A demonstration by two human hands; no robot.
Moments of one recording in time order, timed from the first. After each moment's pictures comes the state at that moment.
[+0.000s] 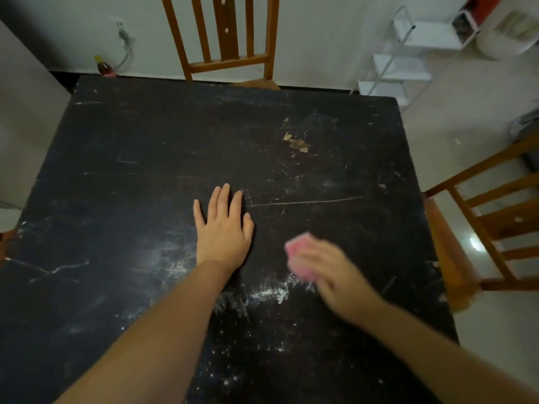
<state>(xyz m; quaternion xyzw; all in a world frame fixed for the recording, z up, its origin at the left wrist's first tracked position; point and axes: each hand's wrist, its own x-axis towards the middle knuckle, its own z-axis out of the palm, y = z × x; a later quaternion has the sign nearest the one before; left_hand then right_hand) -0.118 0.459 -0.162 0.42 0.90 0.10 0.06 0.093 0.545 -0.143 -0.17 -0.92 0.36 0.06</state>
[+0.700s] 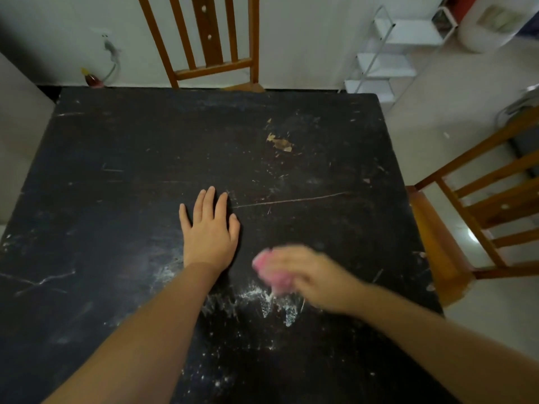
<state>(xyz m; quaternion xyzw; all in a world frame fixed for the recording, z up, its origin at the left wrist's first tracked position) -0.117 0.460 -0.161 0.42 0.90 0.10 0.06 0.080 0.548 -0.125 -0.12 -0.87 0.49 -0.01</state>
